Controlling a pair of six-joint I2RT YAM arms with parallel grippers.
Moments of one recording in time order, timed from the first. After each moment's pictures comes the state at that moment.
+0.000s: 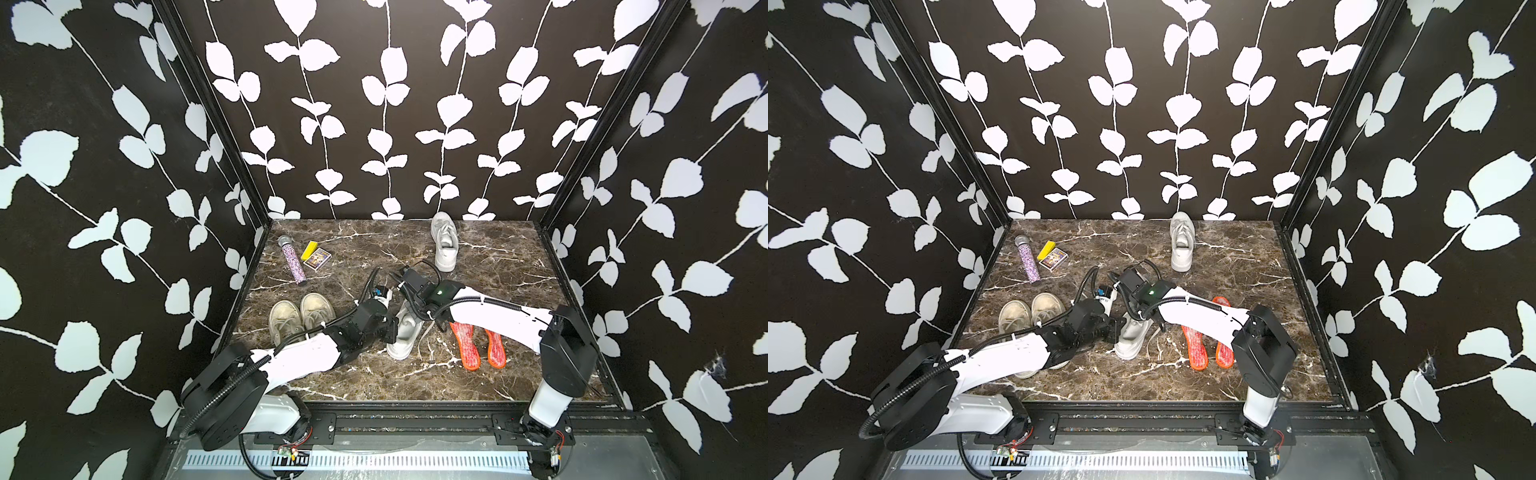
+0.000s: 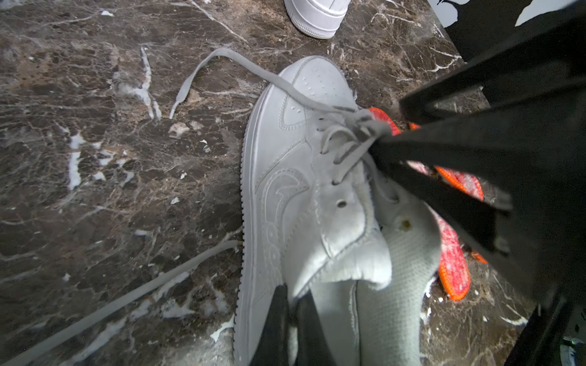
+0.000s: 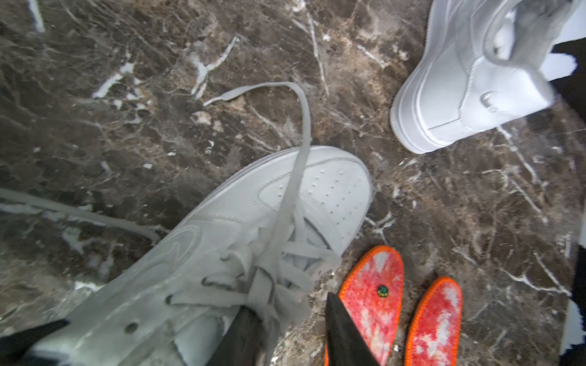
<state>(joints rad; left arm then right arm) -0.85 1.32 0.57 0.08 -0.03 -0.55 0.91 1.75 1.33 -0.69 0.48 0.23</state>
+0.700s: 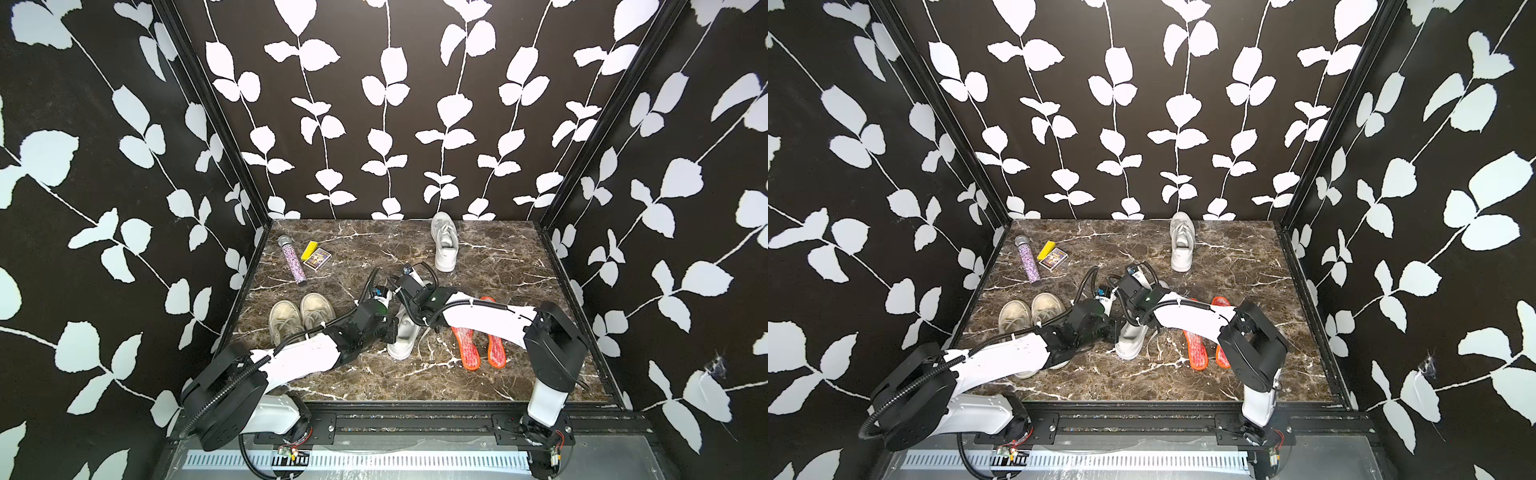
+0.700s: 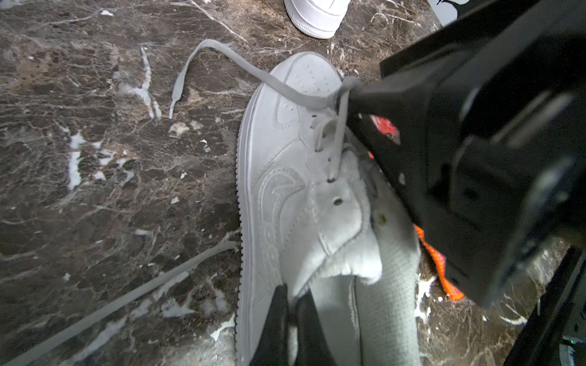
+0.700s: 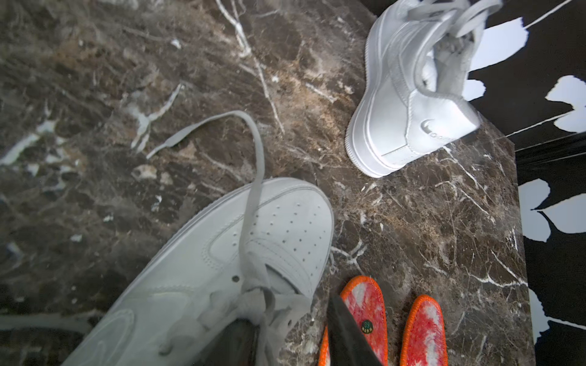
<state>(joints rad) -0.85 1.31 0.57 0.08 -0.02 -0.55 0.92 1.81 1.27 -0.49 0.68 0.26</state>
